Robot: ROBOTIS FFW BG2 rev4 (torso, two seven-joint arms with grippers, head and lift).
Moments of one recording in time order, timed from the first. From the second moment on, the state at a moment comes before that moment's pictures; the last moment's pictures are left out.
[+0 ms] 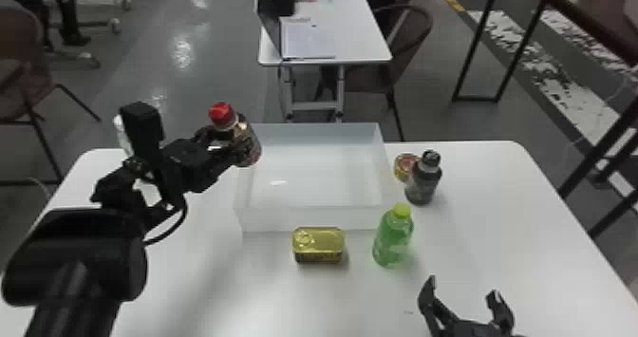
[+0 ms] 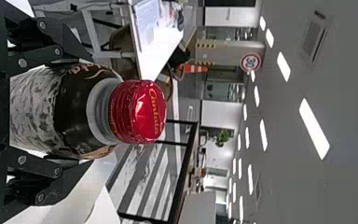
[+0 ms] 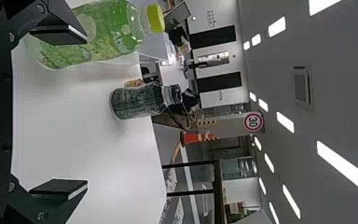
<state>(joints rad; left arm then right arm) -0.14 0.11 0.05 -1.59 0.10 0.24 -0.65 0.48 -0.07 0.18 -1.55 -0.15 -0.49 -0.25</state>
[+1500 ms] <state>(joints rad) -0.51 0.08 -0.22 -1.00 -0.25 0.08 -0.67 0.46 -0.07 0.18 -1.53 -0.19 -0.49 -0.22</state>
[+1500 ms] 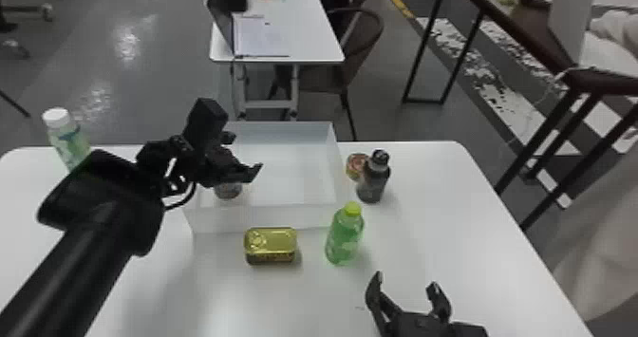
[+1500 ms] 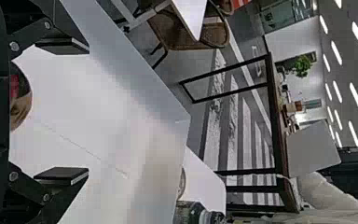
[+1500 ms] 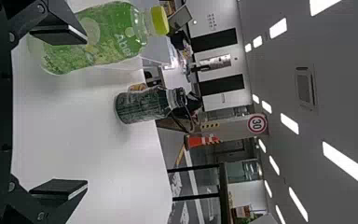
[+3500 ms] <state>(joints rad) 0.52 0.00 0.26 -1.68 0.22 -0.28 -0.47 0.52 -0.06 0.18 -1.56 -0.14 -0.54 -0.25</state>
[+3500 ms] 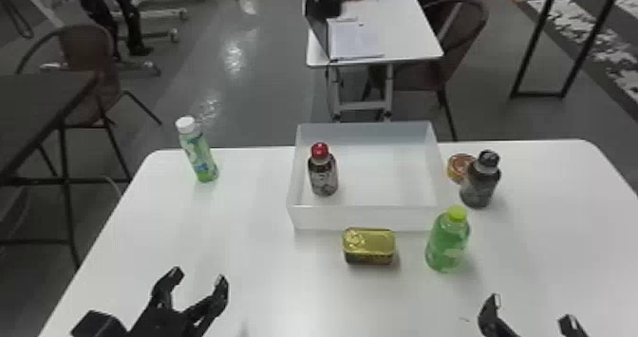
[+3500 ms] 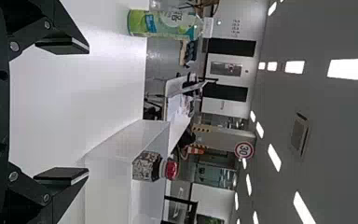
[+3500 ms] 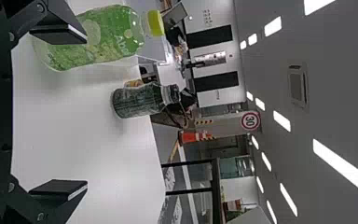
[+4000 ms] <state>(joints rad) 0.51 0.00 0.25 -1.68 0.22 -0.27 -0.47 0.52 -0.06 0.18 -1.57 -0.13 -0.52 -0.26</state>
